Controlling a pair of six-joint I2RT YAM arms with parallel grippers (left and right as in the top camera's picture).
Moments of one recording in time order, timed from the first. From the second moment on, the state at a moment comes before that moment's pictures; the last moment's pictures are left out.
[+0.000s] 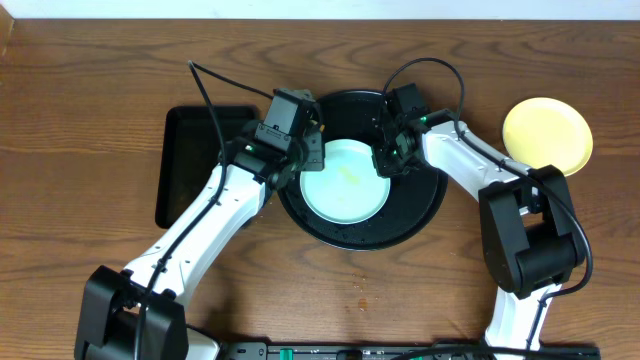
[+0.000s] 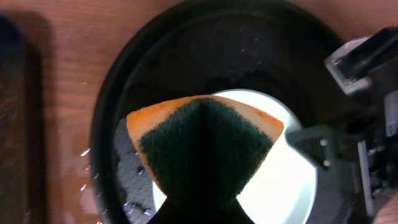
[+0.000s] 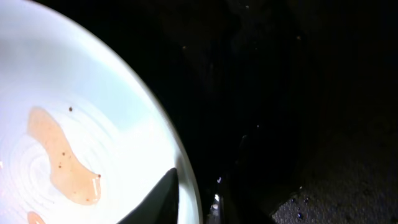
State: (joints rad) left arm -0.45 1.58 1.16 -0.55 0.01 -0.43; right arm 0.37 2.03 1.35 -0.64 -0.16 0.18
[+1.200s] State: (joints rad) left arm -0.03 1.85 1.16 -0.87 -0.13 -0.31; right arm 0.37 2.03 1.35 -0.64 -0.17 0.18
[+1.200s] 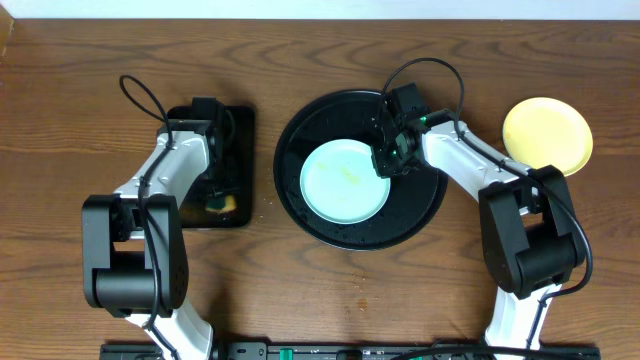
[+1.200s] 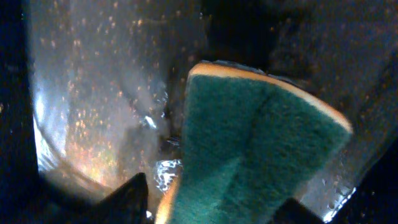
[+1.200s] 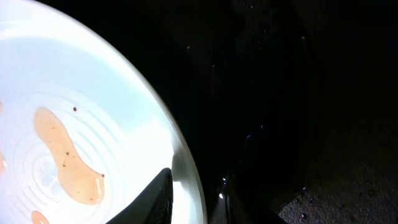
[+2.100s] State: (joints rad) left arm -0.03 1.71 1.16 -0.77 -0.11 -0.29; right arm 0.37 2.03 1.35 -0.64 -0.17 0.18
